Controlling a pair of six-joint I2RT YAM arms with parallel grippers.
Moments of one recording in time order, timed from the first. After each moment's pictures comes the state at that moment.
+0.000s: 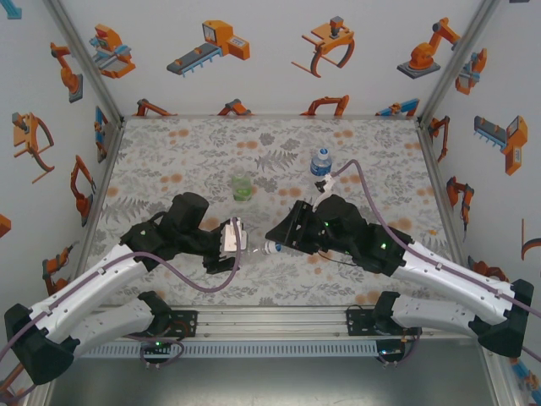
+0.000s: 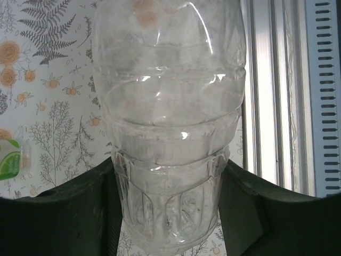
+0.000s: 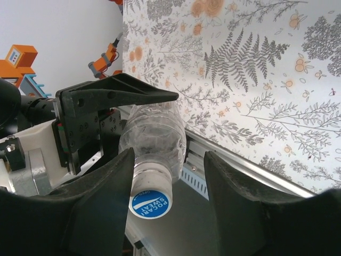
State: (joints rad) left arm -0.80 0.92 0.82 -0.68 0.57 0.68; right arm 1.05 0.97 0.93 -0.46 0.03 1.14
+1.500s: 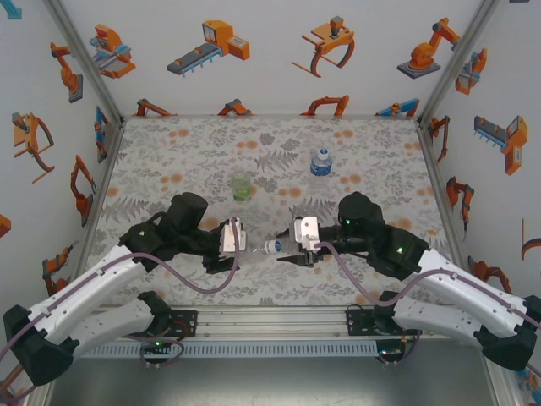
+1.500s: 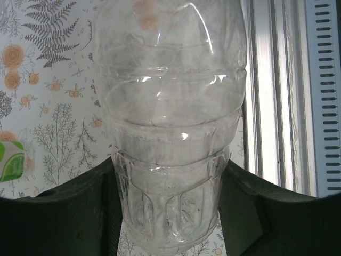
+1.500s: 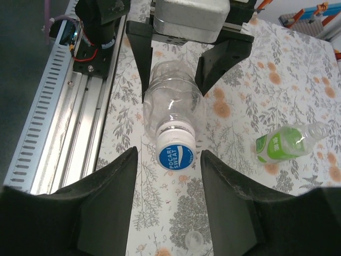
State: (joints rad) left arm -0.80 0.92 0.82 -0.68 0.57 0.69; right arm 0.98 0.87 0.90 -0.35 -0.58 -0.51
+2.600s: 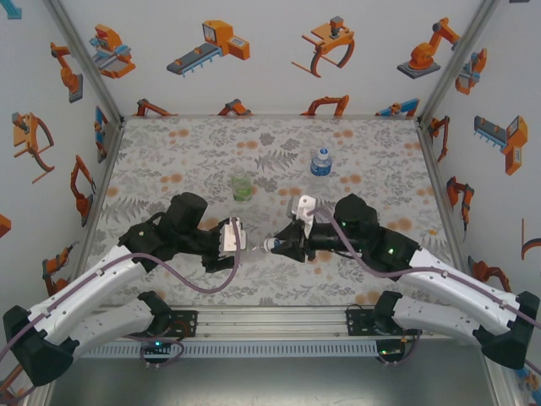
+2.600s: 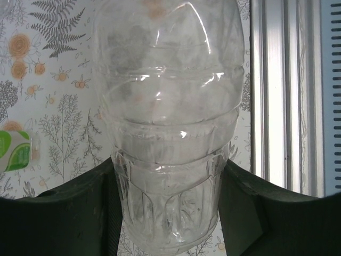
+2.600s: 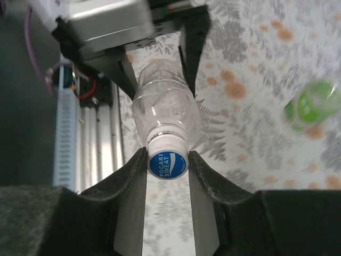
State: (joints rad) left arm -0.80 0.91 0.82 -0.69 0.53 0.69; right arm 0.98 0.89 0.83 -0.21 -0.40 -0.01
